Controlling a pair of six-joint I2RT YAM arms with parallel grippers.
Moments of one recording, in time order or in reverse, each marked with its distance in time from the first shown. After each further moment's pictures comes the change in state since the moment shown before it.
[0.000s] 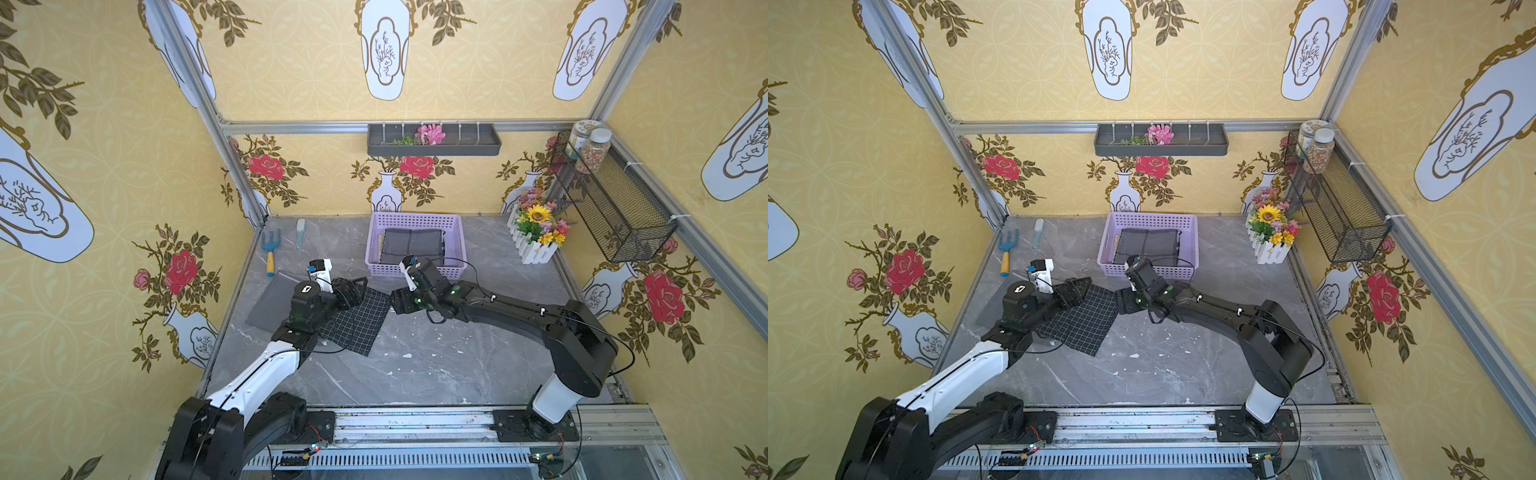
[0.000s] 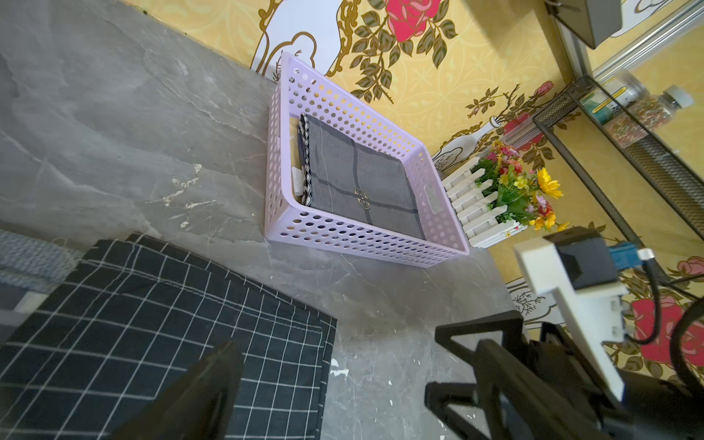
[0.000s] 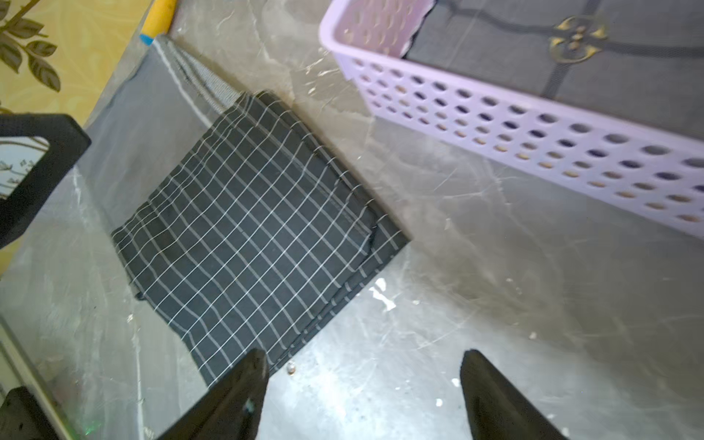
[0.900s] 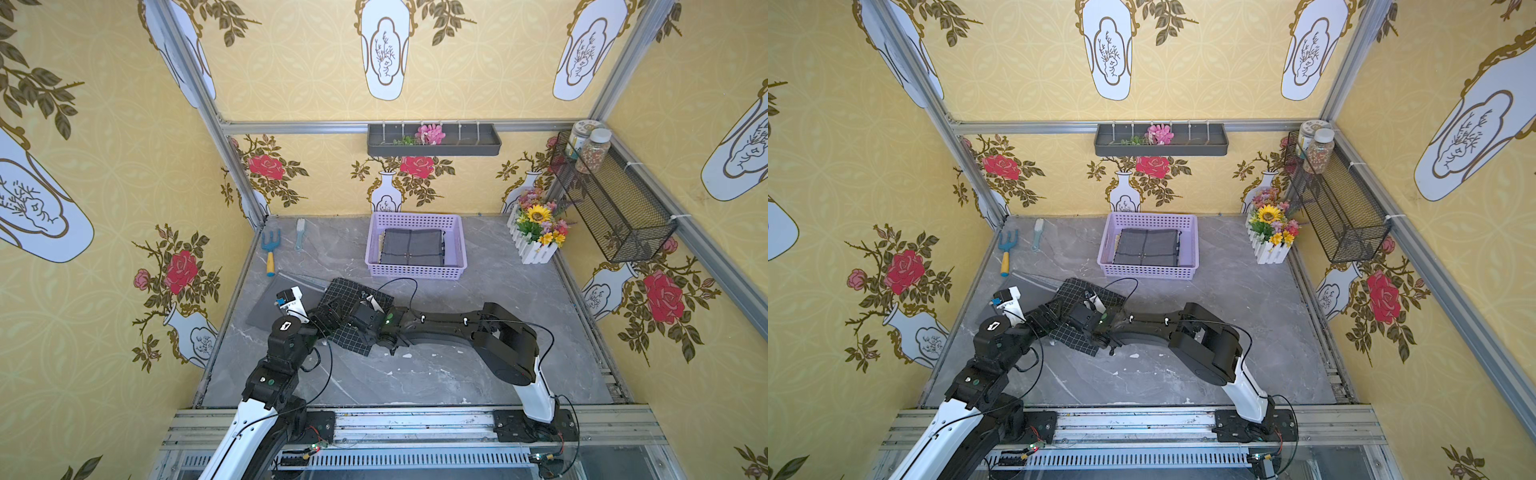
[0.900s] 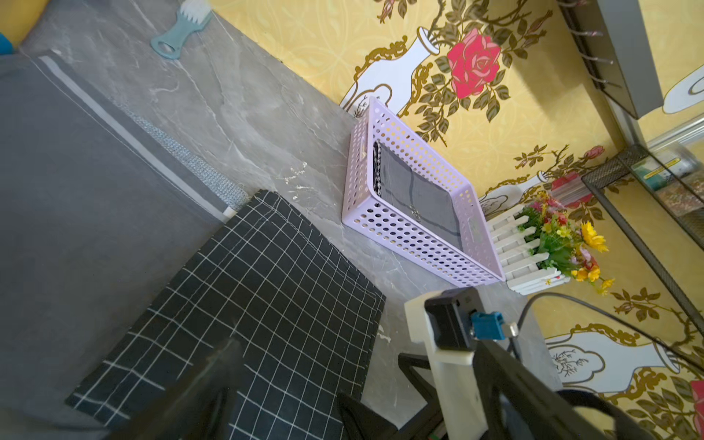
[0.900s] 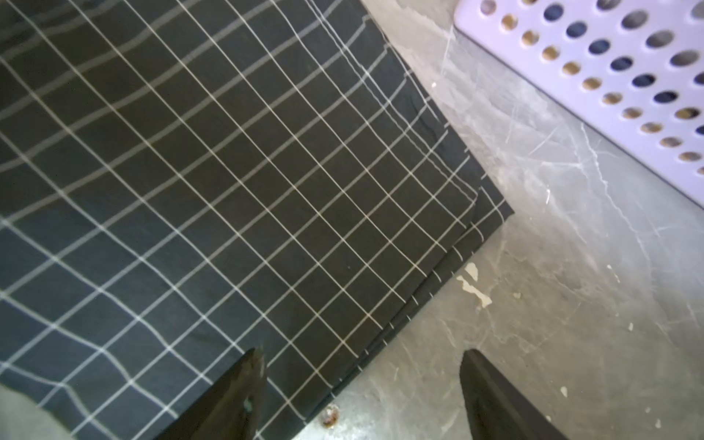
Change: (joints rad) left arm 0.001 -0.546 -0.101 -0.459 -0.264 -0.078; right arm 0.290 0.393 0.345 -0.273 0.452 0.048
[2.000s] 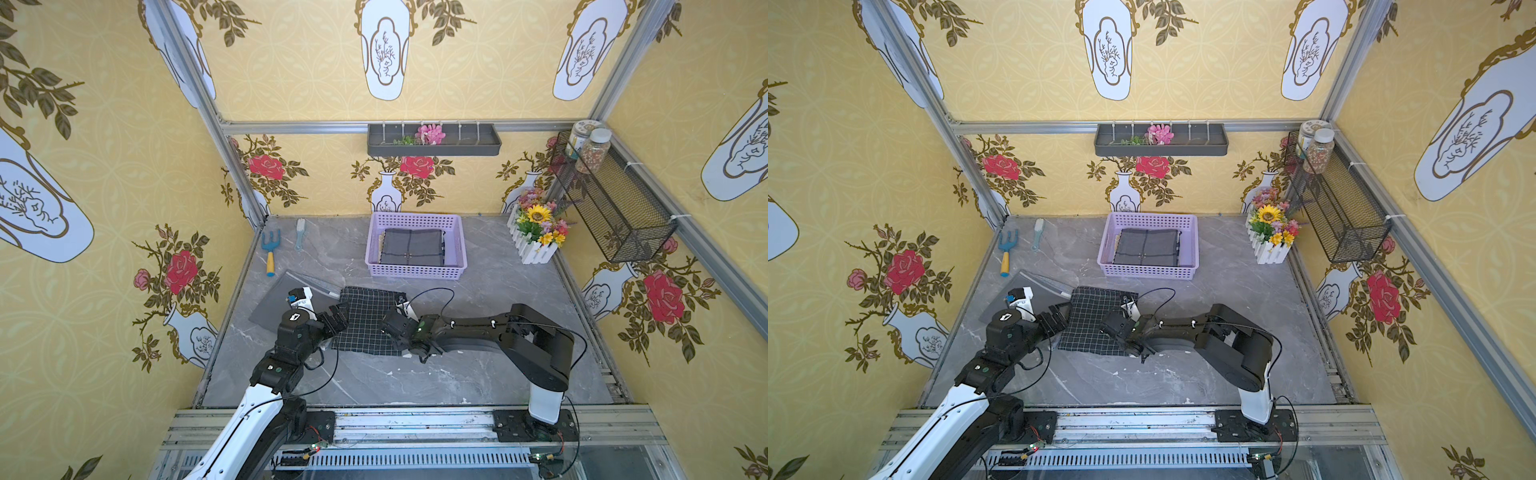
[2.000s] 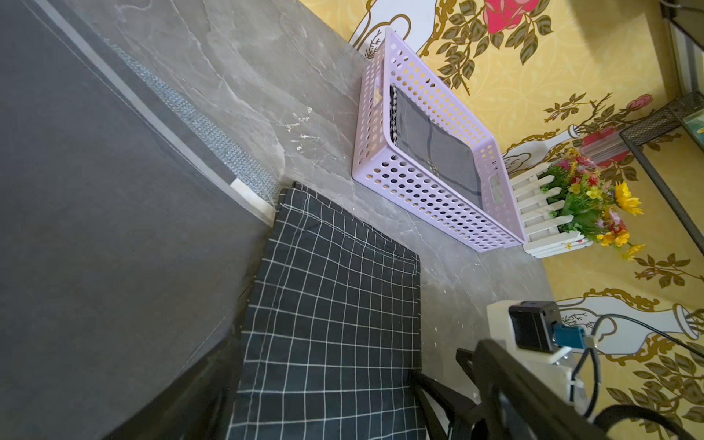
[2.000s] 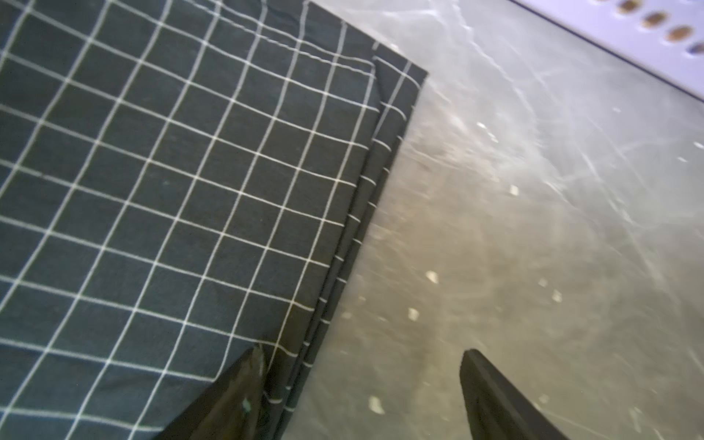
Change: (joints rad) left arm -0.002 0.177 0.003 0.034 0.108 0.010; right arm -0.076 -0.234 -0.425 0.105 0.031 0.145
